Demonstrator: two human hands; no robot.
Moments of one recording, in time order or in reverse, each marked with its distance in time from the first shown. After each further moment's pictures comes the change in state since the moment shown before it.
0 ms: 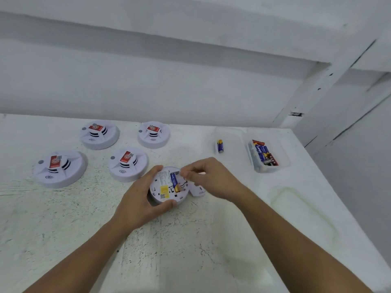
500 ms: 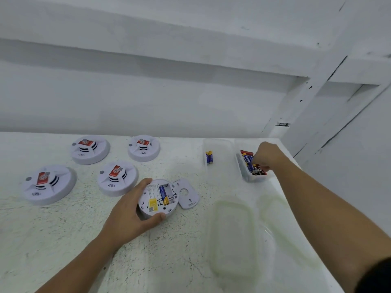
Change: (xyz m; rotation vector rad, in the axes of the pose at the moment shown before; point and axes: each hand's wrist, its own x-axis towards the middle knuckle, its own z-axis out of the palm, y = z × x) left_hand -0.002 0.008 0.000 0.060 0.022 0.013; right_hand 0.027 0.077 -0.158 -0.696 0.320 0.647
